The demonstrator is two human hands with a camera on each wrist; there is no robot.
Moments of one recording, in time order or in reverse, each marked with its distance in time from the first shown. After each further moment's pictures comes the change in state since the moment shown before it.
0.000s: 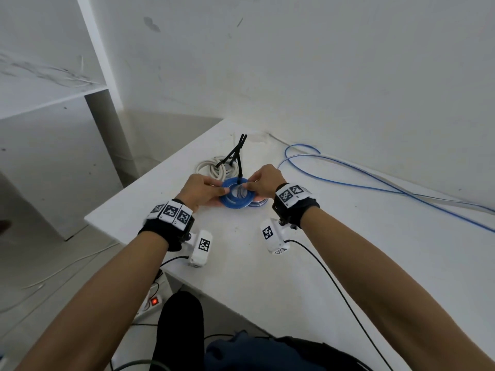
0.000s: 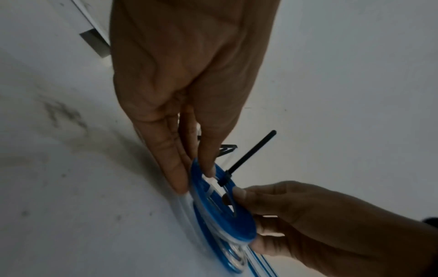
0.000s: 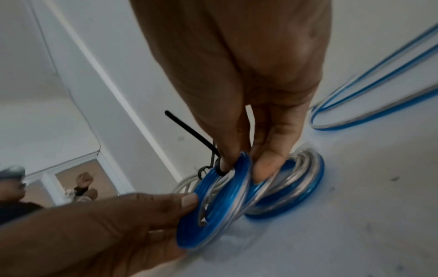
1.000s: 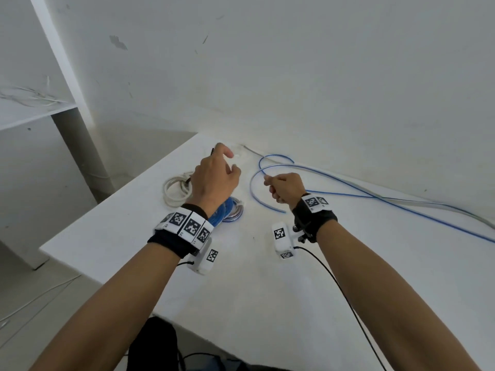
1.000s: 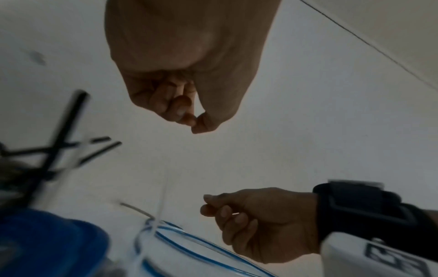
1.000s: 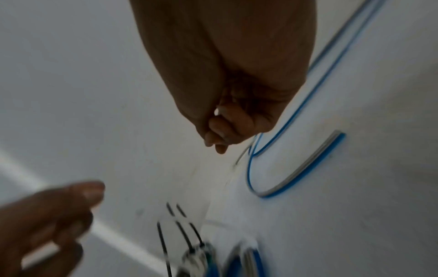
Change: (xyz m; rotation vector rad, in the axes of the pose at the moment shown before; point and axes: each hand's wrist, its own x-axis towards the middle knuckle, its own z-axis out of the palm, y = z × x) left_hand -0.012 0.074 0.097 0.670 0.348 0.660; right_hand -0.005 0.086 -0.062 0.653 0.284 0.161
